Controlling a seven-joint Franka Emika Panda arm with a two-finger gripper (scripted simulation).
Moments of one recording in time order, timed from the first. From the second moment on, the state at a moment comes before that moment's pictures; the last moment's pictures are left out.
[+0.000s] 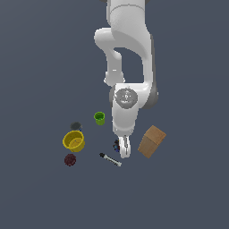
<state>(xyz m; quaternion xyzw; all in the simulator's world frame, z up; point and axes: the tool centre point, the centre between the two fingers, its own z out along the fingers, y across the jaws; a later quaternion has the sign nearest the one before) 0.047 0.036 0.083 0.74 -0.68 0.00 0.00</state>
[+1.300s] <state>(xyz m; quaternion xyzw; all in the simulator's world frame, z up) 0.050 0.036 0.035 0.73 -0.69 0.00 0.00</state>
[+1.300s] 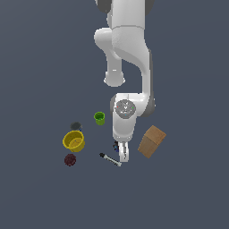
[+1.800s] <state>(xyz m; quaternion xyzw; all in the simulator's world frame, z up) 0.050 0.036 0.035 0.73 -0.69 0.00 0.00</state>
